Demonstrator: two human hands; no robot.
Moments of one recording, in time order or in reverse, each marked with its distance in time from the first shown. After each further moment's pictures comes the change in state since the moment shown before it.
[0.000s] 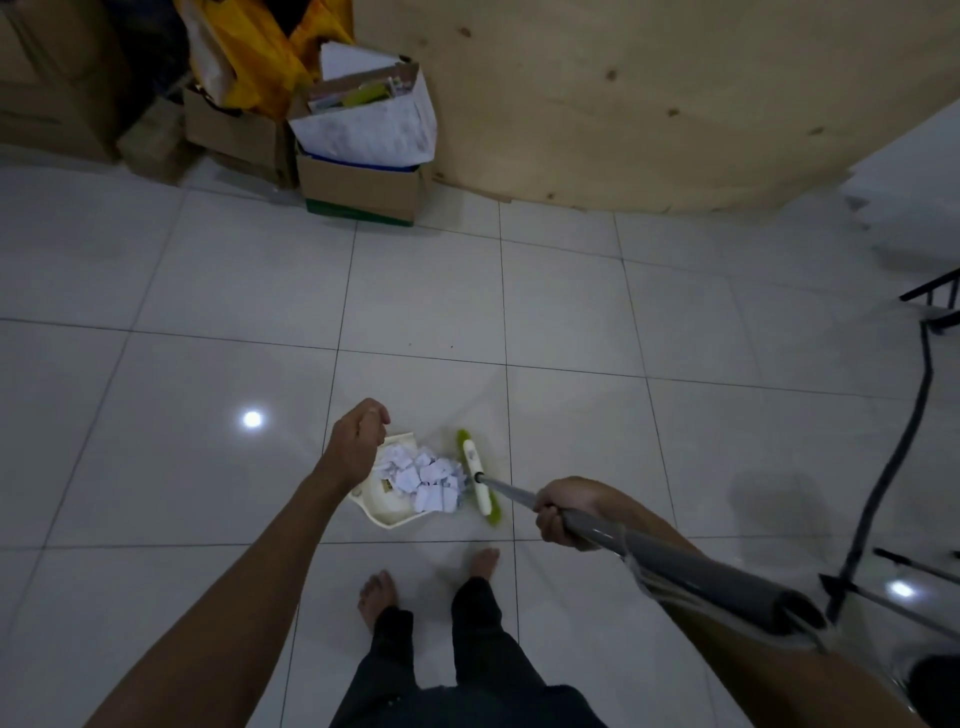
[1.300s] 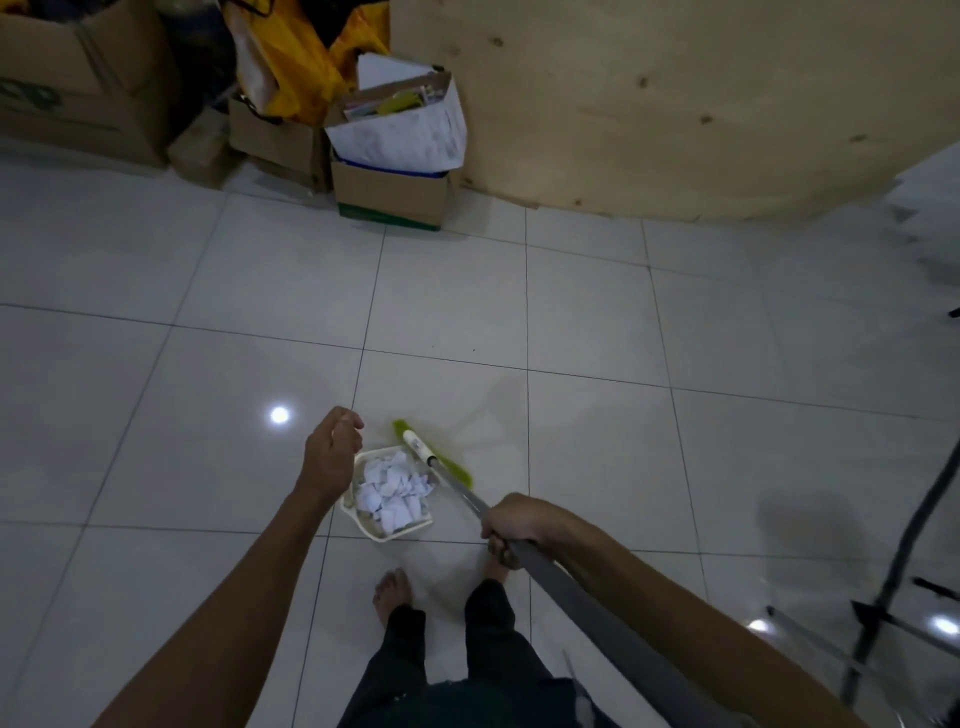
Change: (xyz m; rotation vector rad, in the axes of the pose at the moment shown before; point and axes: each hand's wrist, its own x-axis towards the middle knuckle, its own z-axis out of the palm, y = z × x) left_hand -0.031 -0.010 -0.033 0.011 0.242 -0.041; right_hand 0.009 0.005 0.077 -0.349 0.055 -0.178
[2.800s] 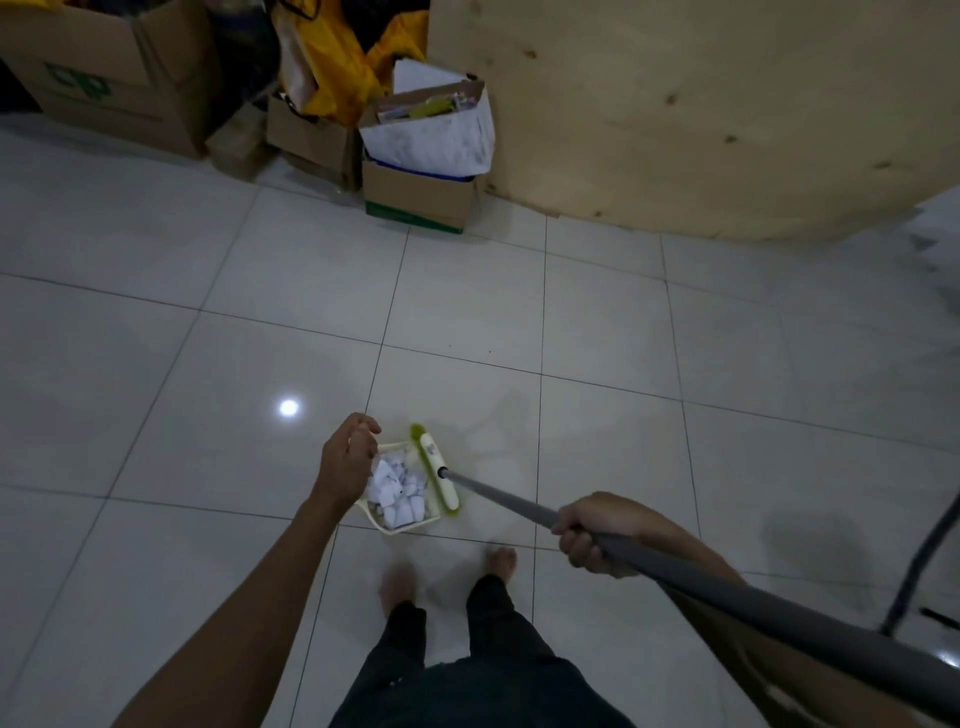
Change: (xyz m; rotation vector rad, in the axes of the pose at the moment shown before) left_hand -0.031 -0.014 -0.020 -0.068 0.036 0.000; right_hand -0.074 0.022 -0.031 0.202 -0.085 0.100
